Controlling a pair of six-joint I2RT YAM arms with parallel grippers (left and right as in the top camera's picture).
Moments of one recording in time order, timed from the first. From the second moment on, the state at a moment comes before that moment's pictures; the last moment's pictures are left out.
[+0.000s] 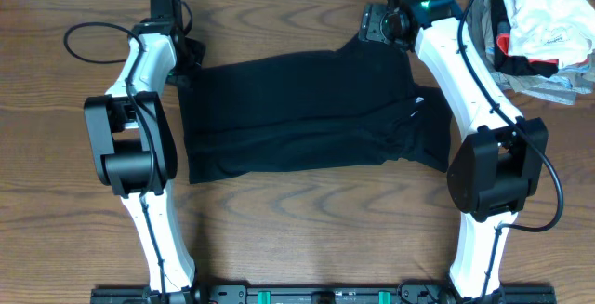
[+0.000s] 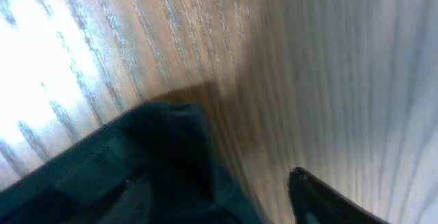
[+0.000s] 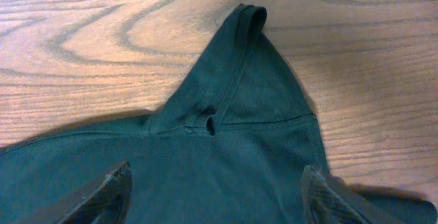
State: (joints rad) left arm 0.08 2.30 1.79 -0.74 0.02 -1.23; right arm 0.26 2.14 1.97 -0.84 0.09 0.42
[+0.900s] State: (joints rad) left arm 0.14 2.34 1.83 -0.86 0.19 -1.08; right arm 0.26 2.18 1.97 -0.73 0.04 0.58
